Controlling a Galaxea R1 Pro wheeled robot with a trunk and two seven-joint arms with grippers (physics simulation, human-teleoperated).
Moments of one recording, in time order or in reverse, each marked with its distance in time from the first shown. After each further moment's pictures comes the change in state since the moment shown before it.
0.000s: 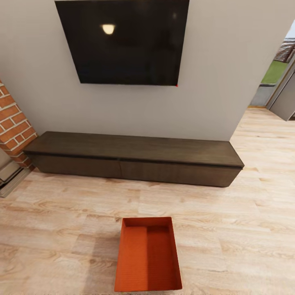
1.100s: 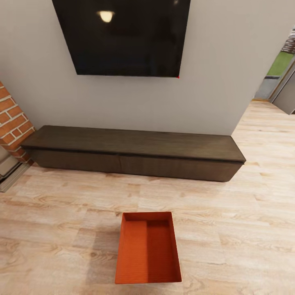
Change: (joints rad) left arm 0.000 0.000 0.000 0.000 0.000 0.000 0.000; right arm 0.000 -0.003 0.000 0.000 0.003 -0.005 0.001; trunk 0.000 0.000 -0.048
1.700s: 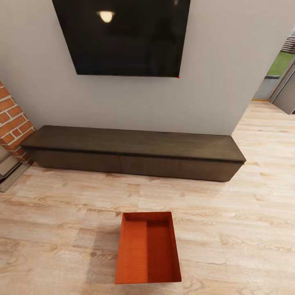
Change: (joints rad) left arm 0.000 0.000 0.000 -0.001 0.000 0.000 0.000; right arm 0.000 0.002 0.000 0.000 0.001 0.000 0.001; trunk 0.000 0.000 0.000
